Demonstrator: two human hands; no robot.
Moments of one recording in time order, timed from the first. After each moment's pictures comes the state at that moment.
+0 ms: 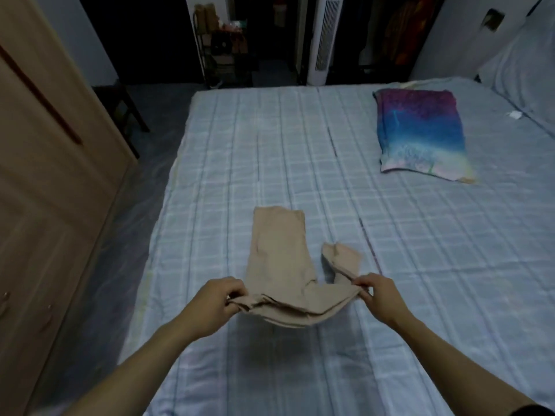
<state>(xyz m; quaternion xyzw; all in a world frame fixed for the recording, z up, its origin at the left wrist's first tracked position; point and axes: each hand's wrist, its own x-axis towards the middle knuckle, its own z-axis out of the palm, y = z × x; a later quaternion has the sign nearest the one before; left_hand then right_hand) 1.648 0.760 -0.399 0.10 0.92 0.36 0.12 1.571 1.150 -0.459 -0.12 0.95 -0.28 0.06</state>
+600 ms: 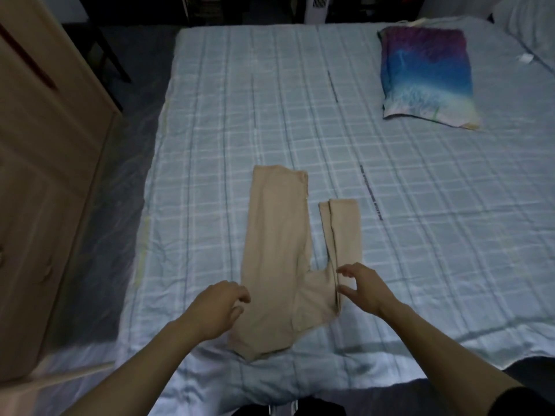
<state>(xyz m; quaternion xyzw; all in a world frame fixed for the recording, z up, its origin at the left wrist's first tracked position) 1.762 0.766 -0.481 0.13 0.94 0.22 0.22 1.688 1.123 -0.497 -0.10 0.94 -0.21 0.24</state>
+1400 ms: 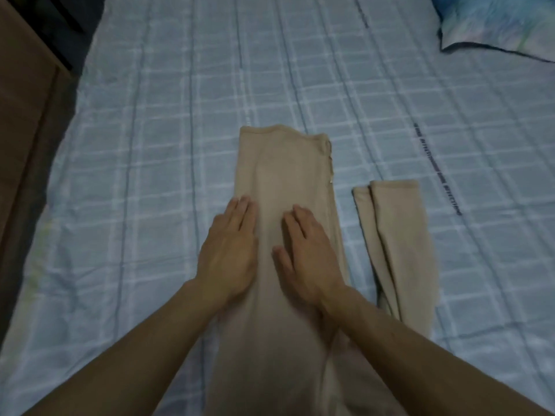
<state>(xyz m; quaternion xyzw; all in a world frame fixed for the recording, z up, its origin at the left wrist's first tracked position) 1.558 0.789 -0.673 0.06 0.98 0.17 0.05 1.553 0.962 -0.682 -0.15 0.96 -0.23 0.07</state>
